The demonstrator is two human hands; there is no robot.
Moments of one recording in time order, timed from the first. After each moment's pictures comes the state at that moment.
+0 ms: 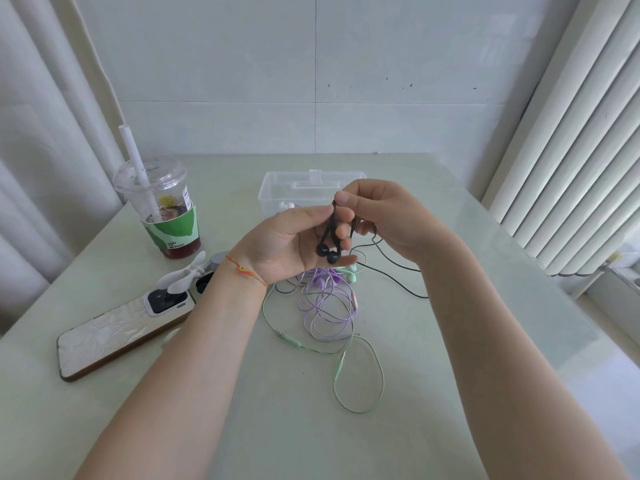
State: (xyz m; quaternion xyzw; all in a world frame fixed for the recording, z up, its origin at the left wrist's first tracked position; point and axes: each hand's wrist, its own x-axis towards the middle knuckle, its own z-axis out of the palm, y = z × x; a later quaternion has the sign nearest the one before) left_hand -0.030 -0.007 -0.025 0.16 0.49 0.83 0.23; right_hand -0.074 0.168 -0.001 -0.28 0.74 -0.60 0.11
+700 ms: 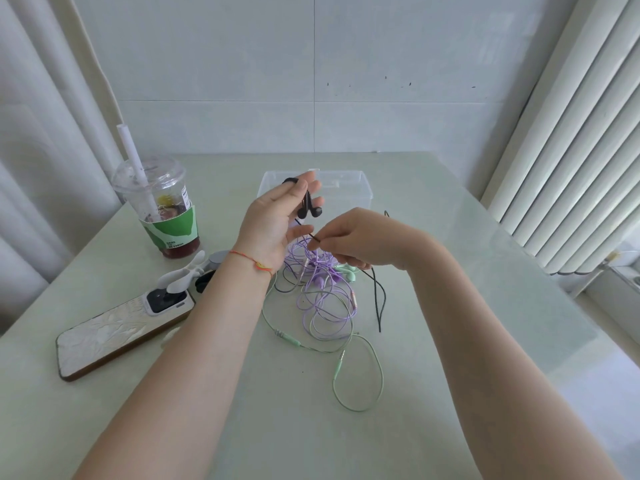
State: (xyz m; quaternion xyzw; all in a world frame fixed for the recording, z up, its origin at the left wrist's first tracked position) left_hand -0.042 -0.008 -0.025 -0.01 0.59 0.80 -0.09; right_hand -0.058 0.150 -0.003 -0.26 0.87 -0.37 0.20
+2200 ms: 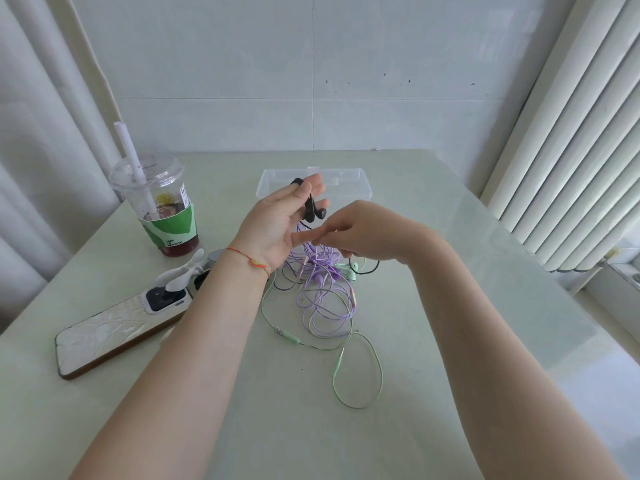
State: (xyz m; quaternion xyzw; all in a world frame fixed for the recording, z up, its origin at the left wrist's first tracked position) left_hand -0.038 -0.007 -0.023 0.00 0.56 0.83 -0.01; right_hand -0.055 0.151 0.006 -0.28 0.91 -0.28 0.13
